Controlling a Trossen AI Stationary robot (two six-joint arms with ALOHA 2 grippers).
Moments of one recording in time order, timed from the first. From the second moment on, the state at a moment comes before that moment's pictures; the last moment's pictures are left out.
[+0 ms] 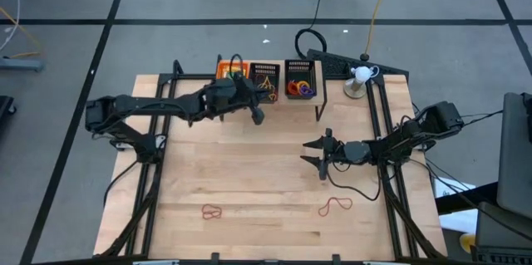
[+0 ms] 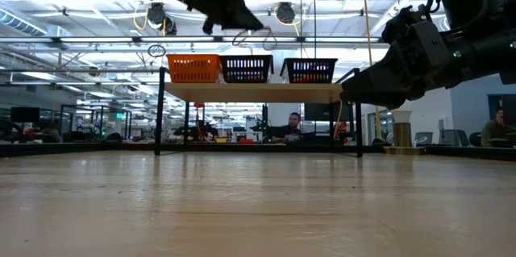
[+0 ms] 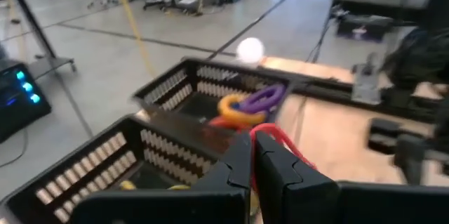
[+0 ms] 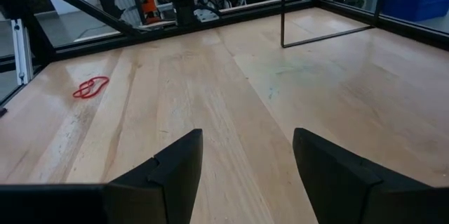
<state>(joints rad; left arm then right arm) 0.25 1.47 1.03 0.22 -0.21 0.00 0.20 1.48 0.17 1.11 0.36 0.25</state>
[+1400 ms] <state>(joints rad) 0.40 1.49 1.03 0.30 -0.11 -0.09 0.20 1.48 0.17 1.10 0.36 0.26</state>
